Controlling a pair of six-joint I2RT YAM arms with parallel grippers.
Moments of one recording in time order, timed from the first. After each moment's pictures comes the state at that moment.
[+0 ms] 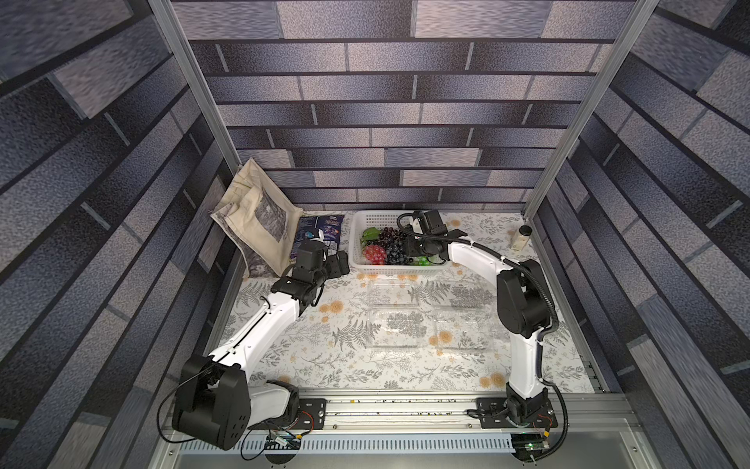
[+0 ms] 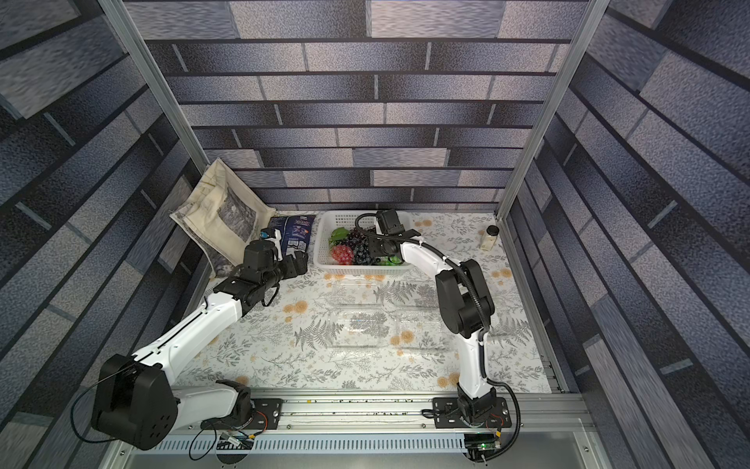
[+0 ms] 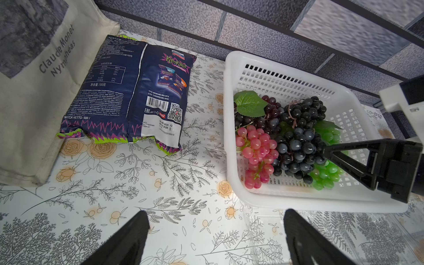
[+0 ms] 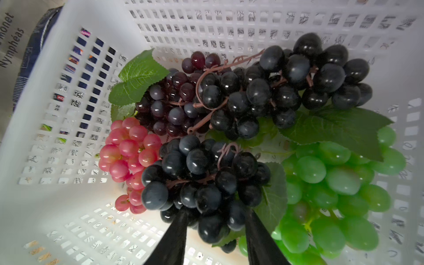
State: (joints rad) left arm -0.29 1.26 0.87 -0.18 -0.03 -0.40; right arm 0.49 2.06 1.62 -0.42 -0.11 0.28
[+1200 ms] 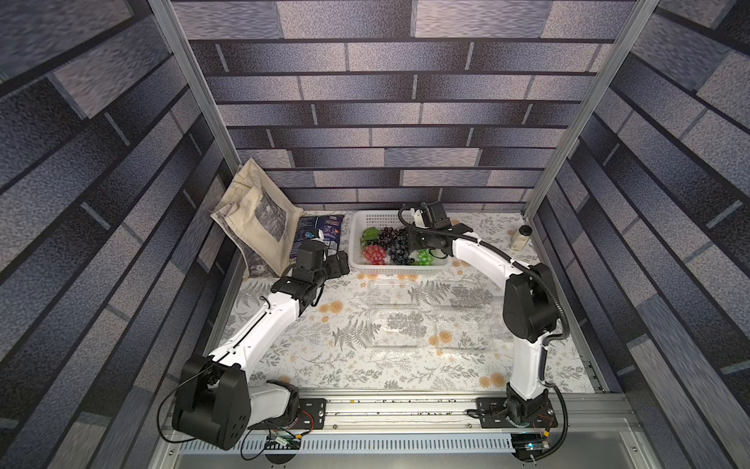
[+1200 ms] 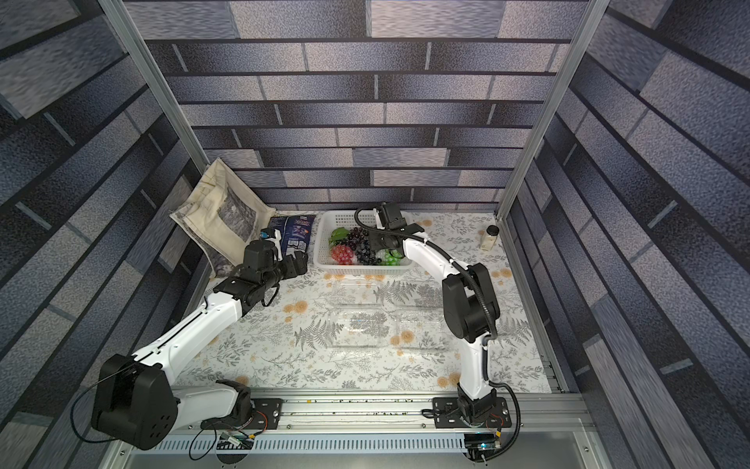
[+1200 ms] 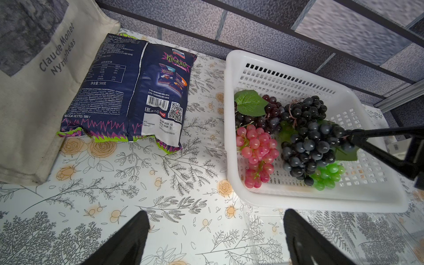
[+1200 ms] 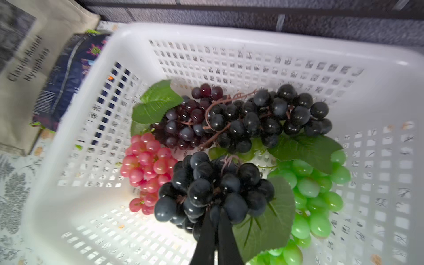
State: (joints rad) left arm -0.29 1.25 0.87 -0.18 -0.03 -0.40; right arm 0.50 1.97 1.66 -0.46 -0.06 0.23
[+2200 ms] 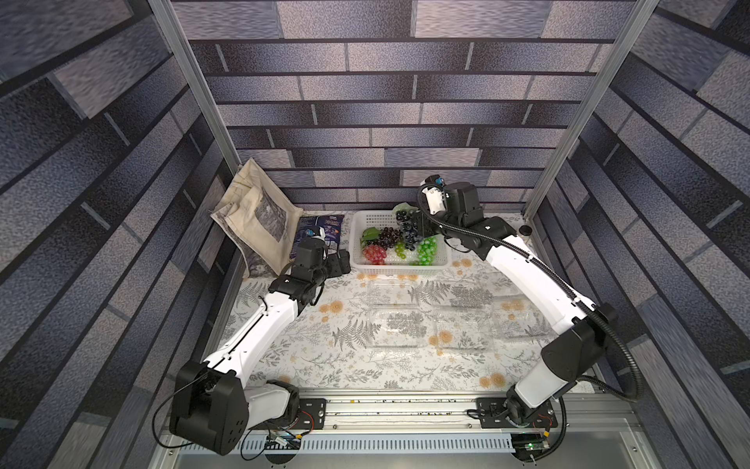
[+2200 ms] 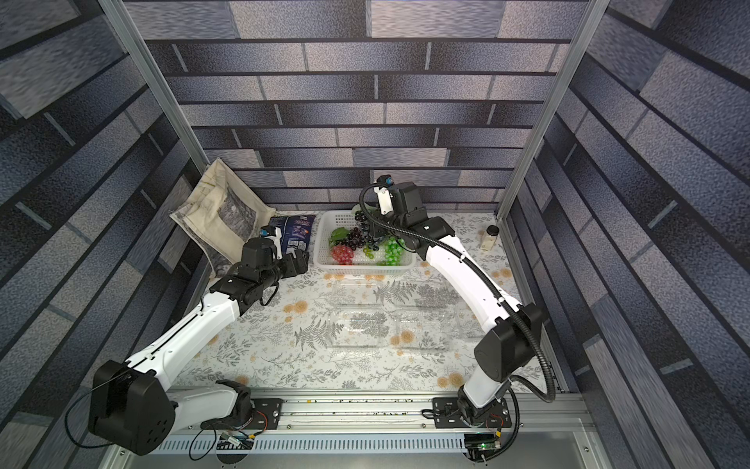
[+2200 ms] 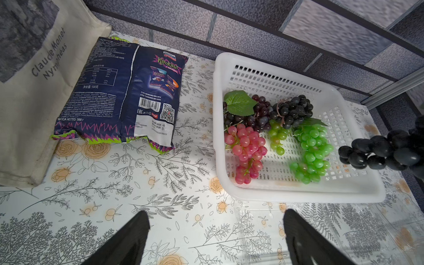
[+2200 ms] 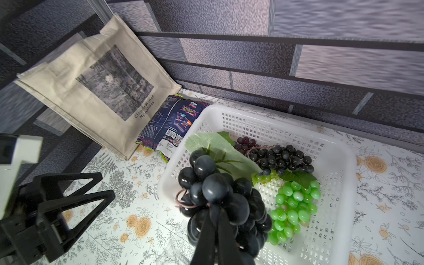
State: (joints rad) left arm -0.30 1.23 0.91 -0.25 -0.01 -0.40; right arm 0.57 1.63 1.69 -0.57 -0.11 0.19
